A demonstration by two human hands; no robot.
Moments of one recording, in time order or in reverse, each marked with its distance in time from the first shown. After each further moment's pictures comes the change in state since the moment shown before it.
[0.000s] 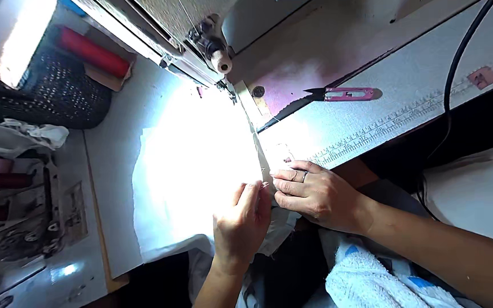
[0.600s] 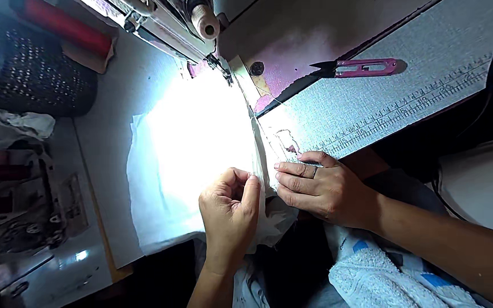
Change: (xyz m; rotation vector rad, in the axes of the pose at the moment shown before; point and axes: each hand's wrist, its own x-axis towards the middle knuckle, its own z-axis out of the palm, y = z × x) left_hand 0.012 -0.004 -0.012 -0.474 -0.164 -0.509; right_hand -0.008 -0.001 0.007 -0.032 0.066 -0.006
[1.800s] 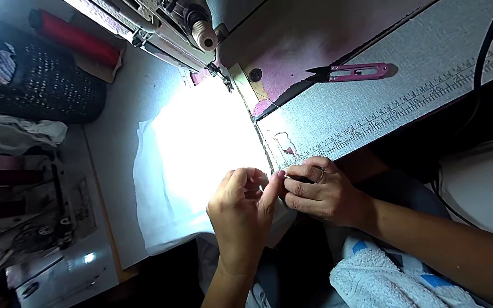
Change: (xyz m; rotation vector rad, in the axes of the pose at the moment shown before) left_hand -0.007 0.013 0.014 0.349 0.076 0.143; right_hand -0.015 0.000 0.018 -0.015 0.170 -0.020
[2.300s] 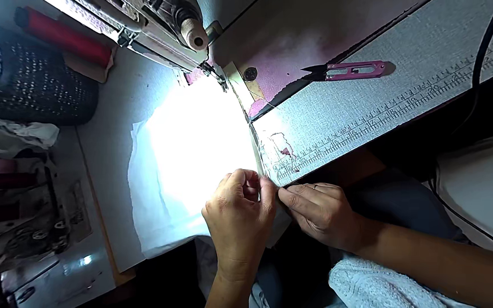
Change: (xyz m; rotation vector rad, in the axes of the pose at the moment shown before) left_hand 0.001 0.005 0.002 0.149 0.001 -0.053; right_hand 0.002 -0.038 0.007 0.086 0.091 0.386
